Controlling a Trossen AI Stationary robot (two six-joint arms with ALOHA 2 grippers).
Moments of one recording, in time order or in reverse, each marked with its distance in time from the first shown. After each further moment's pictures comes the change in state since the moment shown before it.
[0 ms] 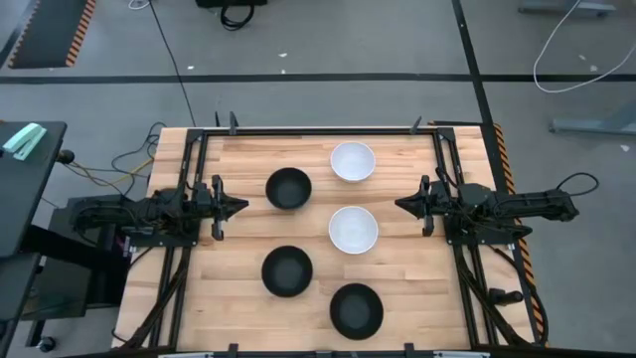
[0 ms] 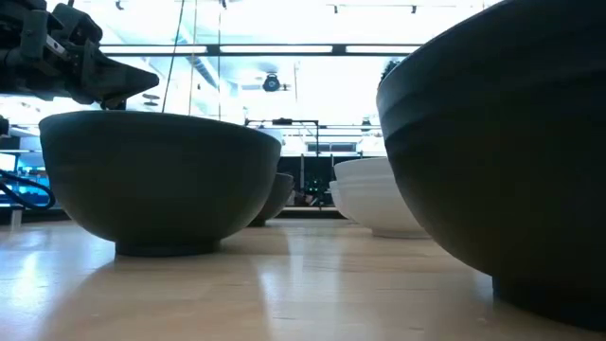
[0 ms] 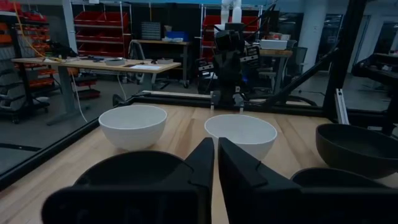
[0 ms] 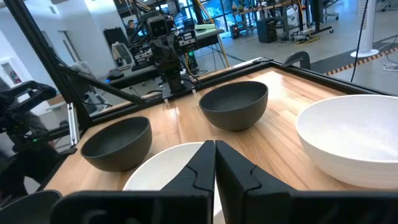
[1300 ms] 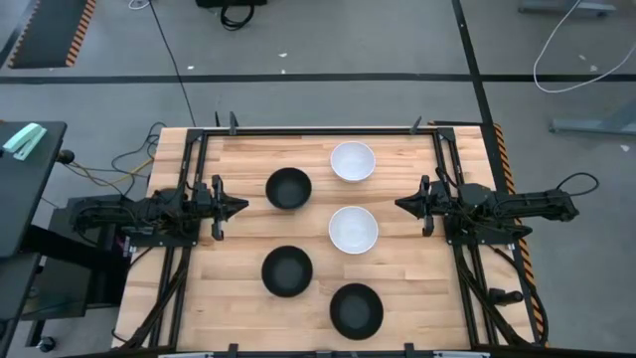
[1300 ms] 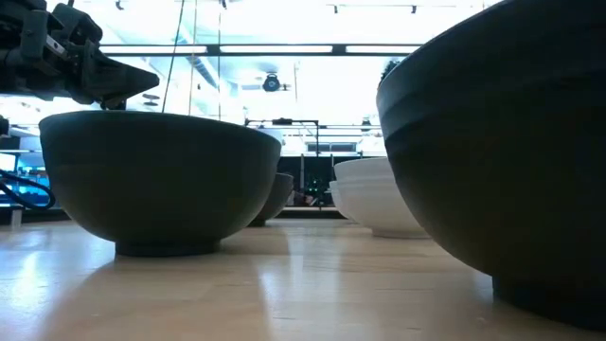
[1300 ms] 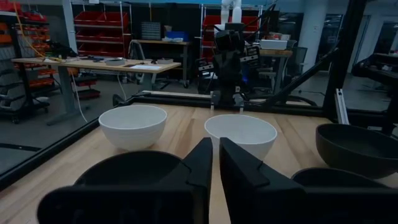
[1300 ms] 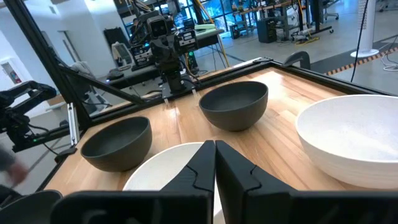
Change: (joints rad) left arm 0.000 0.000 0.000 0.000 0.000 0.000; right arm 0.000 0.000 0.000 0.000 0.000 0.000
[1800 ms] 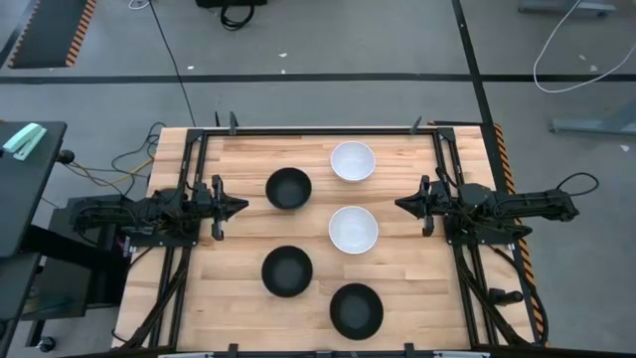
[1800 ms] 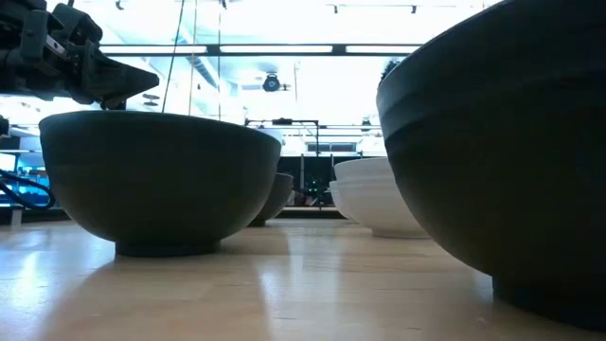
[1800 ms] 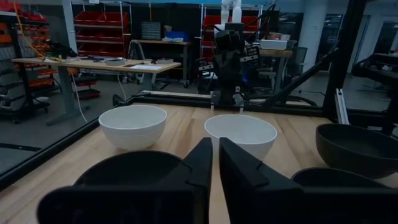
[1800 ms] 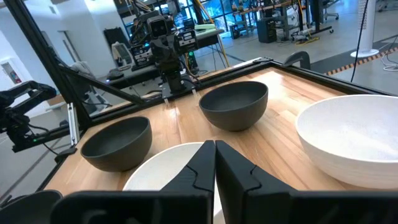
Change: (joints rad) left arm 0.000 0.000 0.000 0.000 0.000 0.000; right arm 0.000 0.000 0.000 0.000 0.000 0.000
